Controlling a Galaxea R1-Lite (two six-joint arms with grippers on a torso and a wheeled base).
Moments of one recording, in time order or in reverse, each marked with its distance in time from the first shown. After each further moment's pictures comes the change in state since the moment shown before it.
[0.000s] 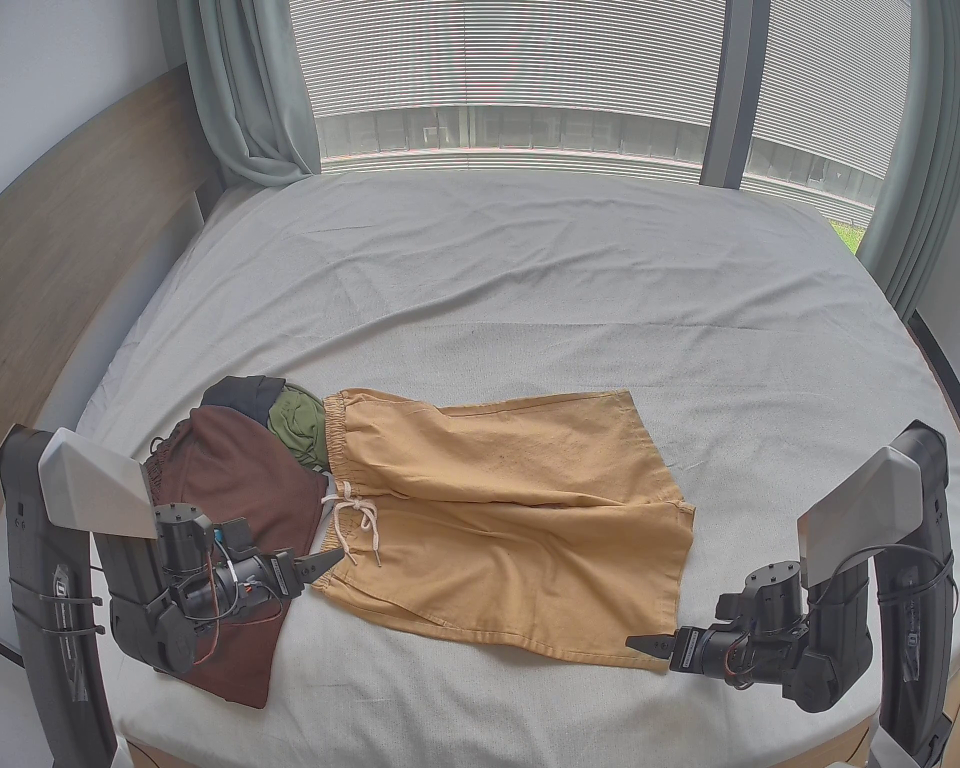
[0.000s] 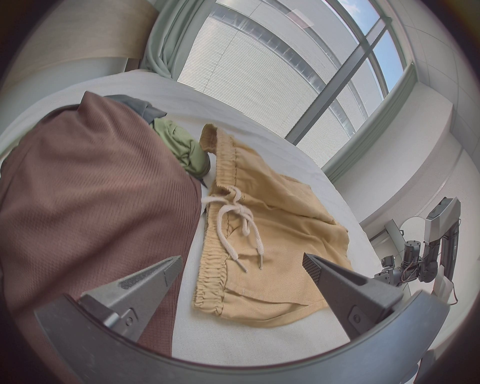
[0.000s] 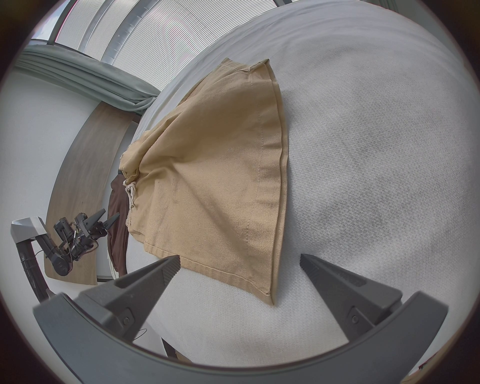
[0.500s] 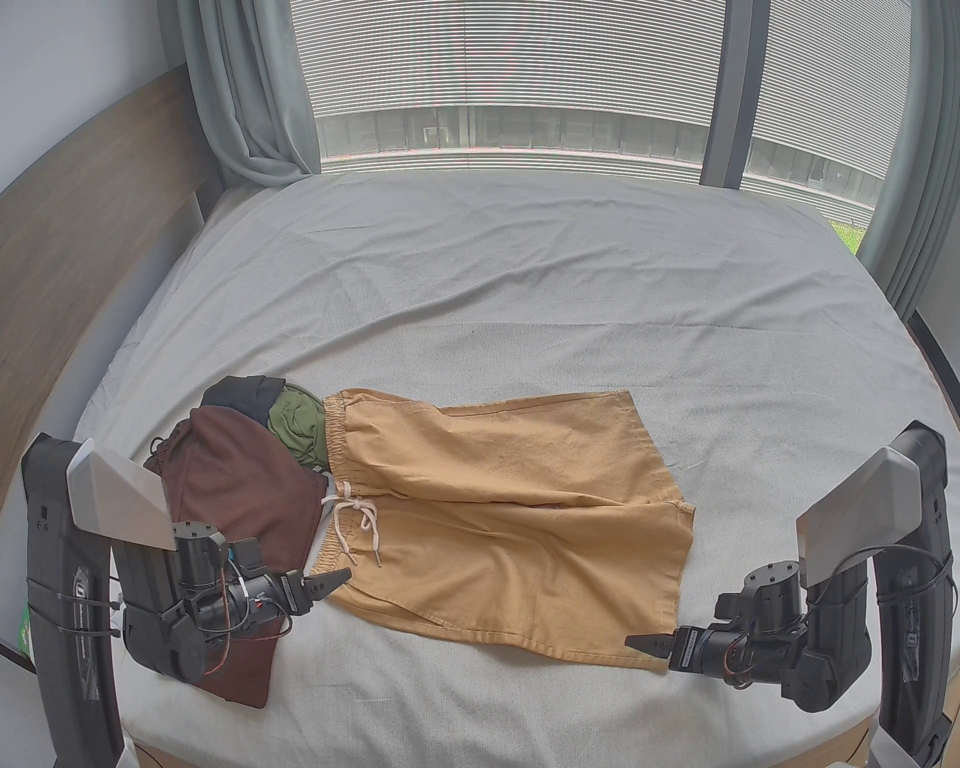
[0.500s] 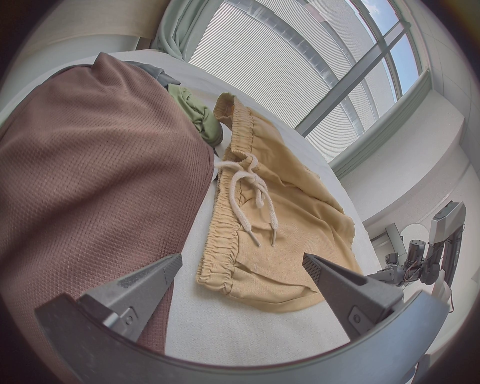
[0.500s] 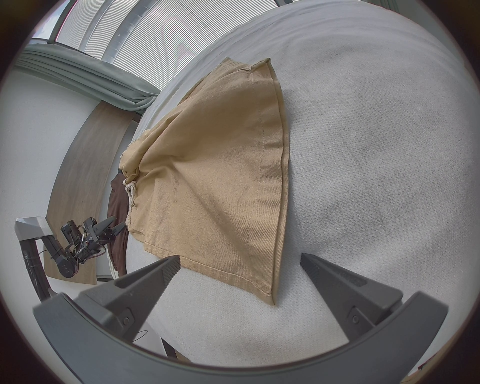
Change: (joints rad) left arm -0.004 0.081 -0.016 0.000 0.009 -0.016; right arm 0.000 0.003 -0.009 0.001 0.000 0.000
